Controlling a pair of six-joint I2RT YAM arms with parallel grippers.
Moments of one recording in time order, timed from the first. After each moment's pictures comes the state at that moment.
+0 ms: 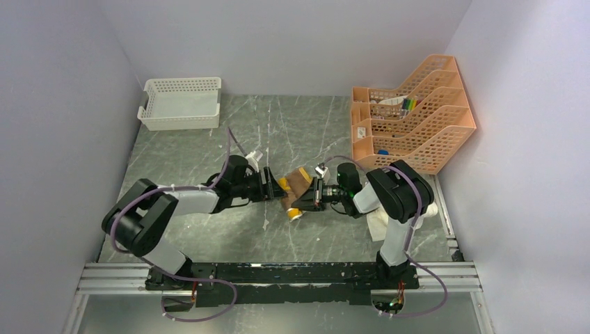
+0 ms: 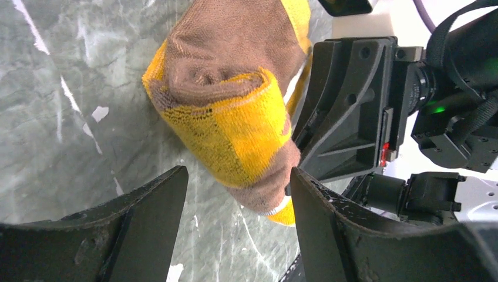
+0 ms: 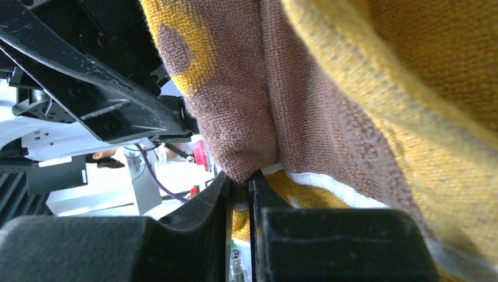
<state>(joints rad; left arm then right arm) -0.59 1.54 0.56 0.39 0.42 -0.77 0.41 1.88 0.46 0.91 -0.99 1.06</state>
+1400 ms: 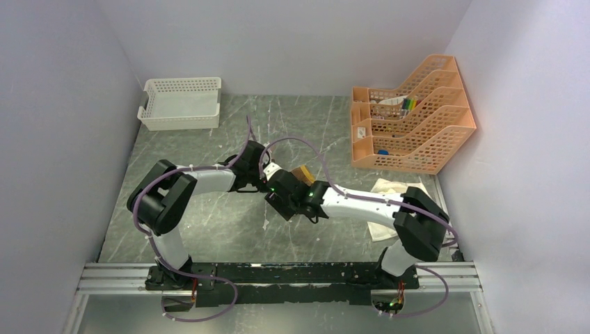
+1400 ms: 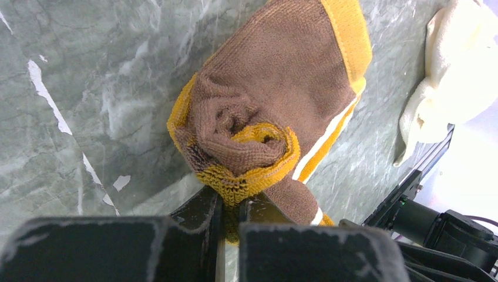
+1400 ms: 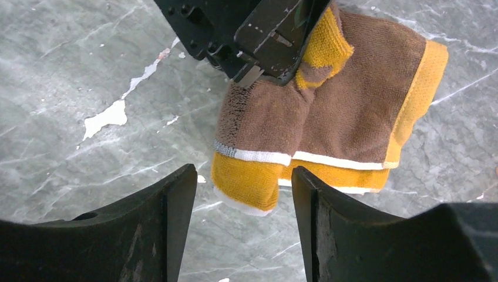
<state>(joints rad) -0.61 1.78 0.89 0.07 0.35 -0.69 1.05 1.57 1.00 -0.39 0.29 0.08</state>
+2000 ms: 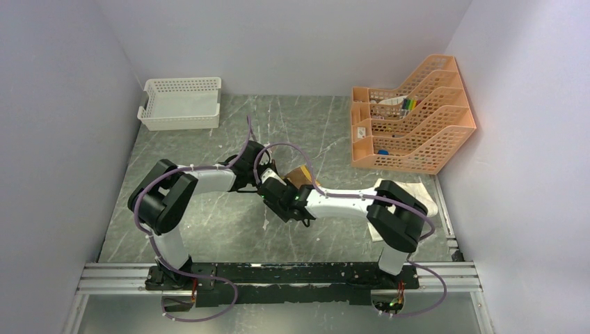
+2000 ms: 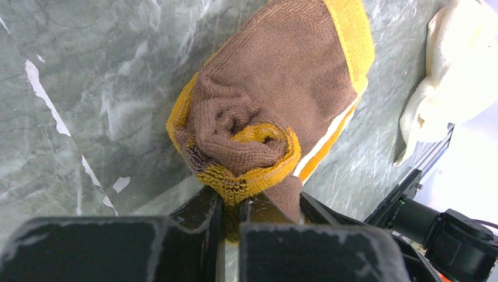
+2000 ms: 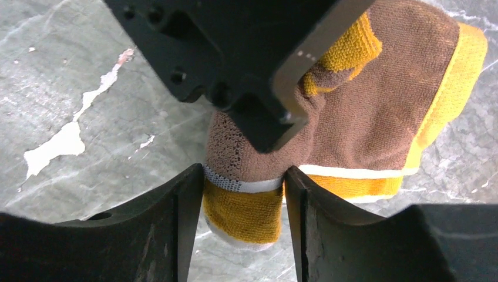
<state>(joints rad) -0.61 1.78 0.89 0.07 0.36 -0.69 1.09 1.73 1.03 -0.38 0.41 0.12</state>
